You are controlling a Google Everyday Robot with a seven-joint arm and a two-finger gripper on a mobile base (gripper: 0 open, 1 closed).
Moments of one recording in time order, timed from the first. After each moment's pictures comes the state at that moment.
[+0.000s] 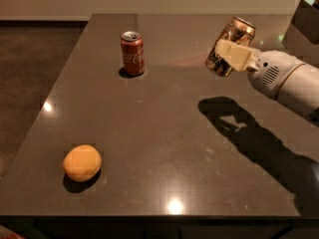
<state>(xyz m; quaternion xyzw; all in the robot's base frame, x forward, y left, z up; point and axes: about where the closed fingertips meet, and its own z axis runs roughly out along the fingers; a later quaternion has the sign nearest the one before) 0.568 -0.178 0.982 -0.70 -0.05 -0.62 0.33</state>
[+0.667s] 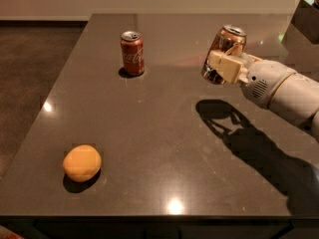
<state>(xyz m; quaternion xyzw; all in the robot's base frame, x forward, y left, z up) 0.559 -0.164 0.966 -0.70 -0.11 -0.64 0.28</state>
